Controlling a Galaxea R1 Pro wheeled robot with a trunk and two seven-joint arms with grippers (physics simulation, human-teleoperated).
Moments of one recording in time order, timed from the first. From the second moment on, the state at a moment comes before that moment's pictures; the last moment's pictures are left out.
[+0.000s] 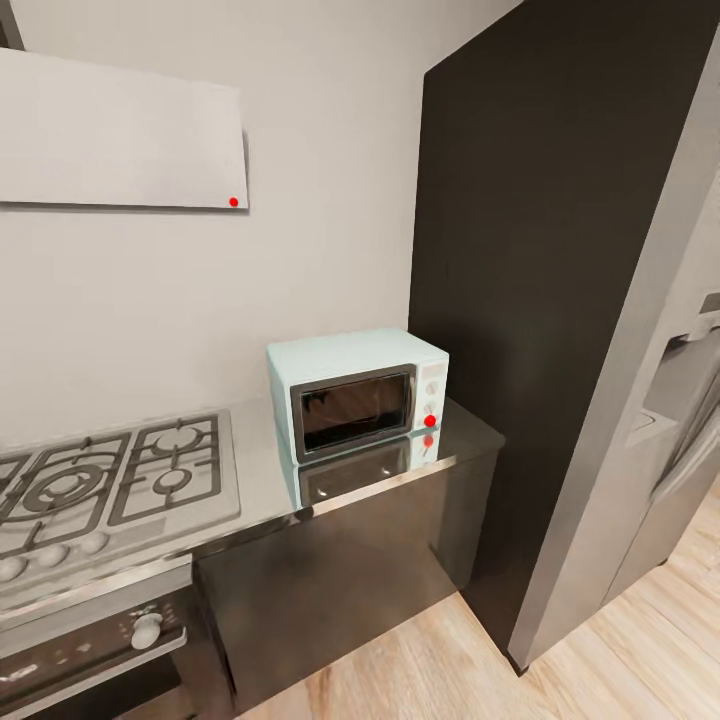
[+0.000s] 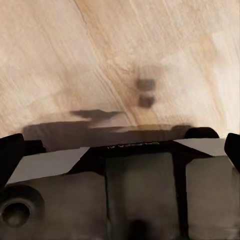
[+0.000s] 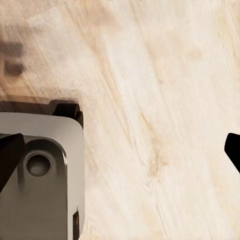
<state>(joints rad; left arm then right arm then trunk) -0.29 -0.13 -0.60 0.00 0.64 -0.03 -0.09 -0.29 -0.24 -0.09 0.03 0.15 0.03 0.19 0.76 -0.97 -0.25</state>
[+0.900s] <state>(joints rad) -0.23 -0.08 -0.61 -0.01 0.81 -0.03 -0.09 -0.29 -0.25 -0.08 0.03 0.19 0.03 0.19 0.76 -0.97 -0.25</state>
